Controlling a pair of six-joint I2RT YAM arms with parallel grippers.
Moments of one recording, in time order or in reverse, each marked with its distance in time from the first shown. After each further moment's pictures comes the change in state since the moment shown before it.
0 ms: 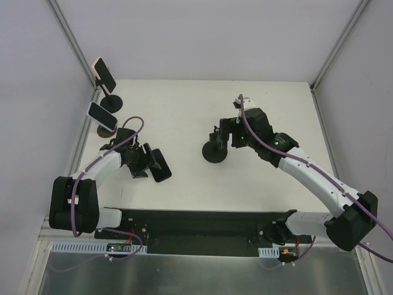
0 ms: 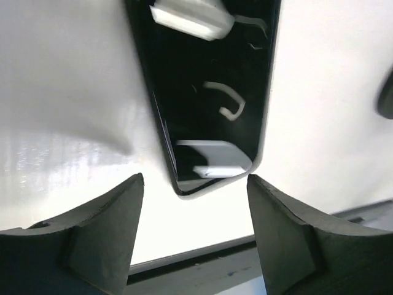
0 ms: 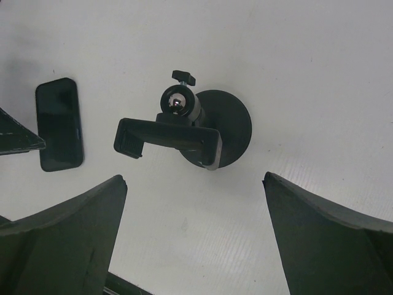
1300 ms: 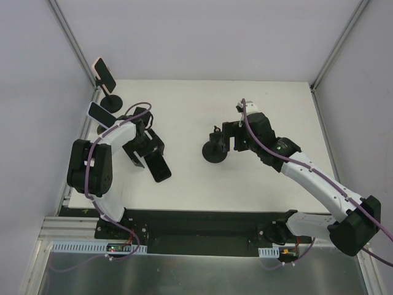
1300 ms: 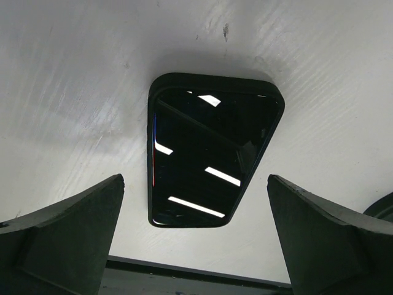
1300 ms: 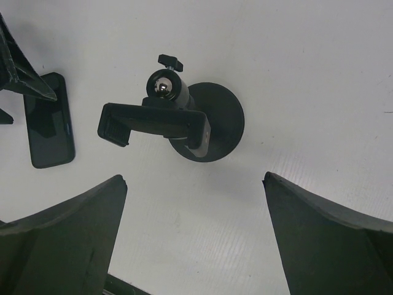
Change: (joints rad) left arm -0.117 0.382 0.439 -0.315 -0.335 -0.241; right arm 0.000 -0.050 -0.065 0.016 0.019 0.000
